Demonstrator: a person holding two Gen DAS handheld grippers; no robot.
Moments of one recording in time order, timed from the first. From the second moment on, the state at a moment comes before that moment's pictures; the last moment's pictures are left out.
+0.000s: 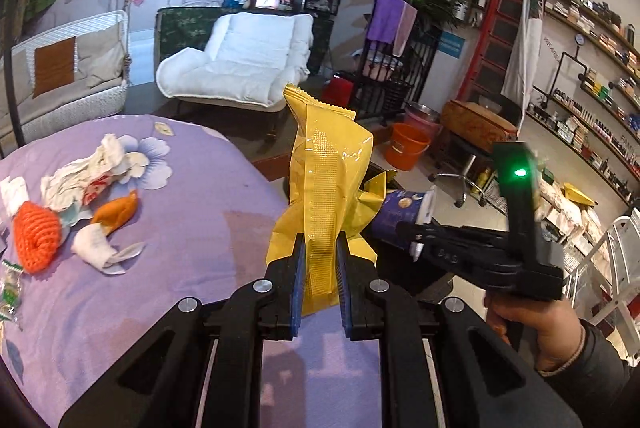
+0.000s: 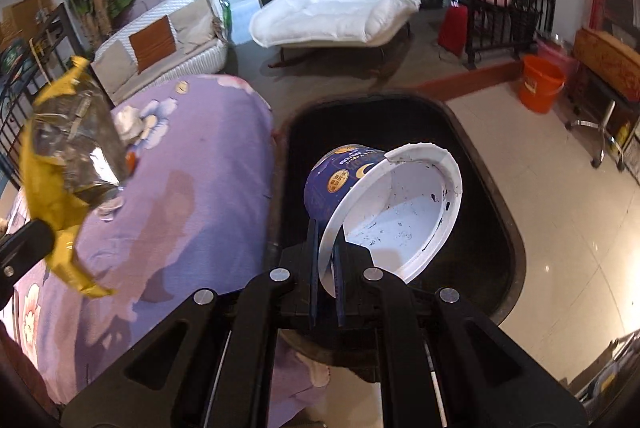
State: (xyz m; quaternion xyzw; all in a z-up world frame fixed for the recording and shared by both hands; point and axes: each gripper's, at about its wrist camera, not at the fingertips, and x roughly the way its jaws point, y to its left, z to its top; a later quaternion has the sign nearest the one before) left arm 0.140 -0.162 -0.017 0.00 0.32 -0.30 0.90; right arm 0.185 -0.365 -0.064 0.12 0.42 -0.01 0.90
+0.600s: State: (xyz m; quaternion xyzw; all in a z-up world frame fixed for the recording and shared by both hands) left arm 0.152 -0.201 -0.034 0.01 0.35 -0.32 0.88; right arm 0.236 -0.393 -0.144 0.21 0.52 -0.02 0.83
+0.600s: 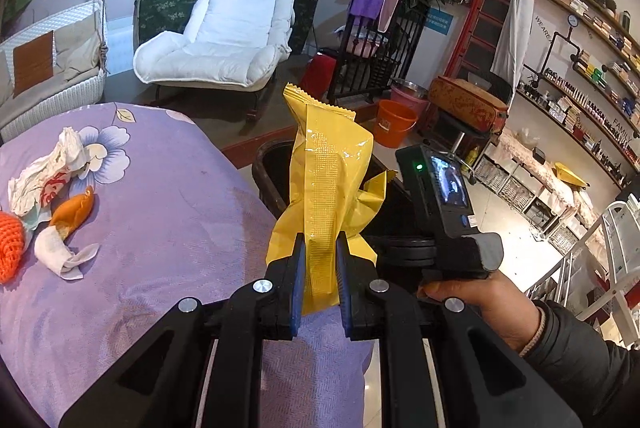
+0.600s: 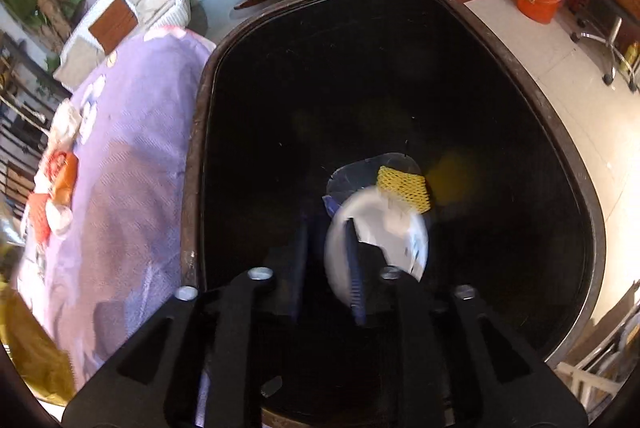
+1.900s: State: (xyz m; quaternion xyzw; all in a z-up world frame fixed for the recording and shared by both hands) left arm 0.193 -0.305 -0.075 0.07 0.43 -0.35 0.83; right arm 0.073 -0.466 -0.065 0.19 0.37 -0.21 0.89
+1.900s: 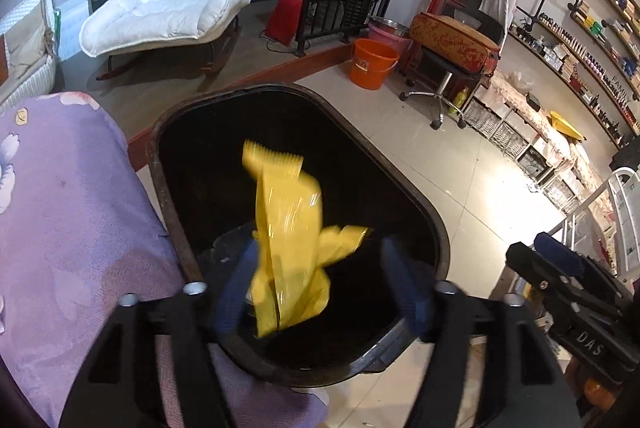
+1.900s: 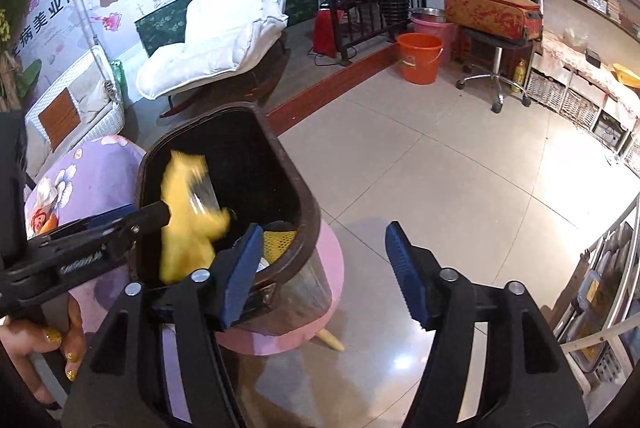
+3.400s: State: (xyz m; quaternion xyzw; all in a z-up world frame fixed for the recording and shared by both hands) left arm 0.142 0.038 -0.055 0.03 0.39 -0.05 0.92; right arm 0.153 -0.215 -0.044 0.08 0.40 0.11 0.90
